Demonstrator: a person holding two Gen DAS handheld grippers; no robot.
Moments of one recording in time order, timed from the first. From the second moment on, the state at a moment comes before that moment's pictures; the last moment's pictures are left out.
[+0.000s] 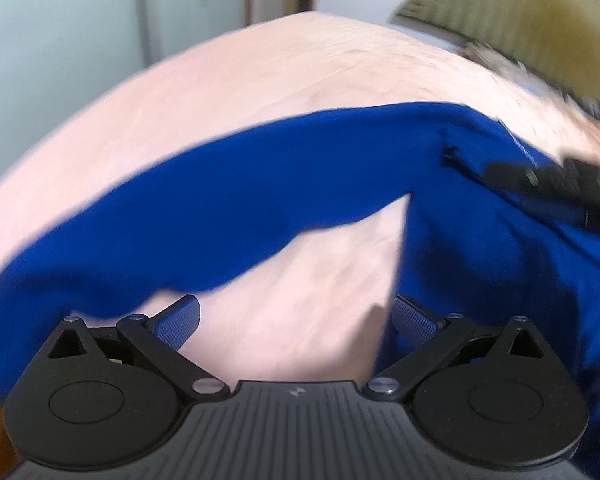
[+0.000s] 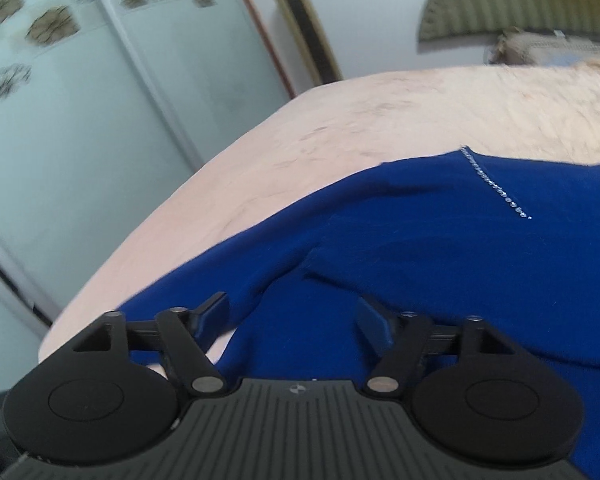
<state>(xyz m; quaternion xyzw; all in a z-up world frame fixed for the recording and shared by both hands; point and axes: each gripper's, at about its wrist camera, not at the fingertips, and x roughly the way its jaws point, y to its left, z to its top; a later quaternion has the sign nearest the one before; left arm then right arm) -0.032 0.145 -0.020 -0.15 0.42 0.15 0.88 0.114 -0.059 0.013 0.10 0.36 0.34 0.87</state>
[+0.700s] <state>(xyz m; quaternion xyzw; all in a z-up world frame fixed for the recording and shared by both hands) -0.089 0.280 -0.023 -0.44 0.24 0.30 0.82 0.087 -0.064 0.004 0.11 0.36 0.35 0.85</state>
